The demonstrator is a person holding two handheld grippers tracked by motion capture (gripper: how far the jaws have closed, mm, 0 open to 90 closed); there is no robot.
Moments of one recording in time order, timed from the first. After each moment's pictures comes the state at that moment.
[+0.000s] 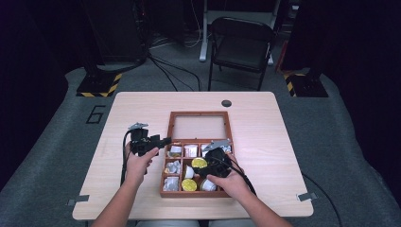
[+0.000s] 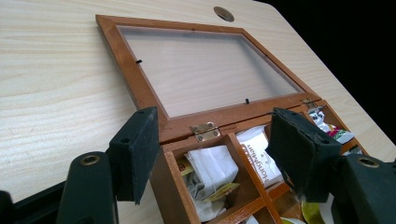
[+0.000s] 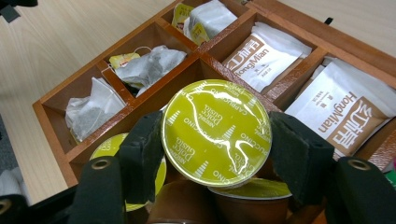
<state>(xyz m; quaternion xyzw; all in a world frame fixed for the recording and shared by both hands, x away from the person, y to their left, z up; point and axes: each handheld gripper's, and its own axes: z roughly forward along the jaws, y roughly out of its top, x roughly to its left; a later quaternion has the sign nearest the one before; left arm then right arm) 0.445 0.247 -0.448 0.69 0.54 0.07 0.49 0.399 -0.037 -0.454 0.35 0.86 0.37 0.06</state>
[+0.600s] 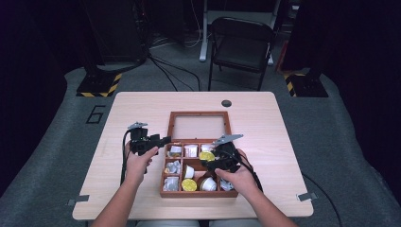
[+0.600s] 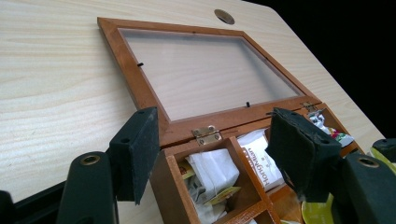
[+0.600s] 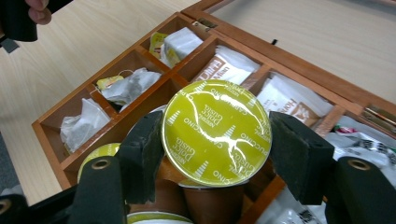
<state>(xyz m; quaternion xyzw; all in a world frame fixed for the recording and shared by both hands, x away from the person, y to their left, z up) 0.447 0.248 -0.447 0.68 0.54 0.07 0.49 0.405 -0.064 -0.437 0.37 0.84 0.40 0.07</state>
